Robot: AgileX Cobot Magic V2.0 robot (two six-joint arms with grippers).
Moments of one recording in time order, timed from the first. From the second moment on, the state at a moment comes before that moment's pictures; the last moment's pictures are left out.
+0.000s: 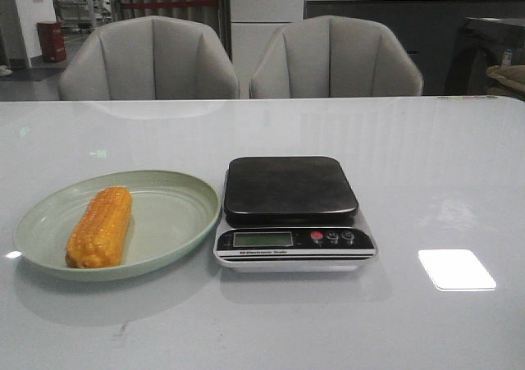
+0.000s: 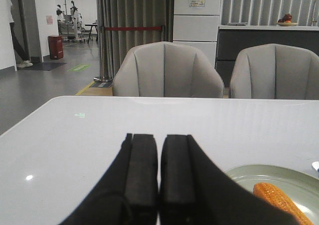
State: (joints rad) left arm 0.02 -0.01 0.01 0.07 0.00 -0.11; right arm 0.13 -0.01 0.03 -0.05 -0.01 0.13
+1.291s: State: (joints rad) left arm 0.02 0.02 -0.15 0.04 0.06 -0.12; right arm 0.13 -0.01 0.03 -0.05 -0.01 0.13
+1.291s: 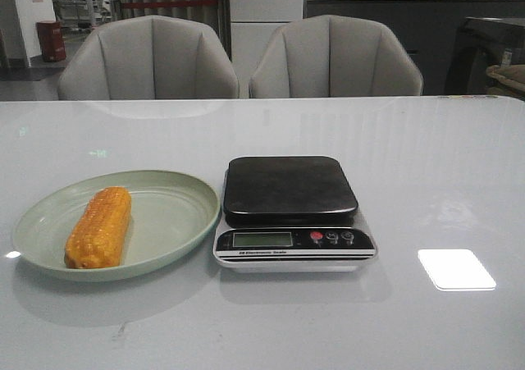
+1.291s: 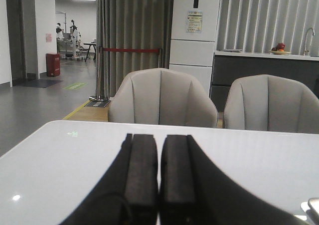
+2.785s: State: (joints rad) left arm -0.19 0.74 -0.56 -0.06 0.42 -0.12; right arm 0.13 -0.01 0.03 -0.05 -0.01 0.13
